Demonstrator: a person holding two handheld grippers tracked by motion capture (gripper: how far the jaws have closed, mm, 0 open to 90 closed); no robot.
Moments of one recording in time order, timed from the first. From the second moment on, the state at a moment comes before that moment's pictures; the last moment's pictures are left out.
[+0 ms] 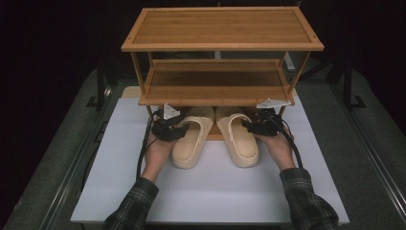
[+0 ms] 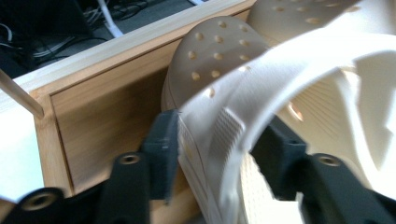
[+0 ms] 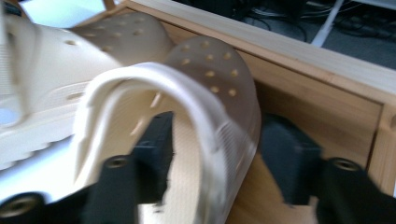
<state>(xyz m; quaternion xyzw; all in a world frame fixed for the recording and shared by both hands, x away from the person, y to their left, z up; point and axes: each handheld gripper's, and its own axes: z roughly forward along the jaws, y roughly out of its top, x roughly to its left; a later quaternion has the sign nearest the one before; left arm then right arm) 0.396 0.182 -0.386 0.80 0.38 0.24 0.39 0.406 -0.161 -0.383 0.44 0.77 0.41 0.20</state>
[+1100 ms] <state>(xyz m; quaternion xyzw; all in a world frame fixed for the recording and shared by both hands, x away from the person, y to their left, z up) 0.326 0.230 -0.433 0.85 0.30 0.13 0.41 0.328 -0.195 -0.426 0.37 0.81 0.44 0.11</state>
